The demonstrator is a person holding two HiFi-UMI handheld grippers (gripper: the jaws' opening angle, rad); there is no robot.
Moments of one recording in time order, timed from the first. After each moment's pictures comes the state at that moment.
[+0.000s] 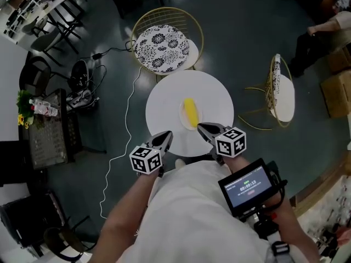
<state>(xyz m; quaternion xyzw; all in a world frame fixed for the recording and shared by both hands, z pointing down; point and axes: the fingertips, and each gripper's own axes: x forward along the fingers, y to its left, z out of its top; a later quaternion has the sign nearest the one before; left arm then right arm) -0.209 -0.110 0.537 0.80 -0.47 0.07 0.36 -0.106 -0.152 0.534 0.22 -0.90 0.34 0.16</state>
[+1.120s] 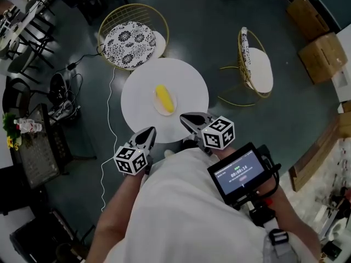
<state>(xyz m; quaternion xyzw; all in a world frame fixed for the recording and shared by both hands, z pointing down) -0.172 -0.062 0.515 0.84 -0.43 0.10 0.31 -0.068 -0.098 0.493 0.25 -0.91 0.31 0.10</state>
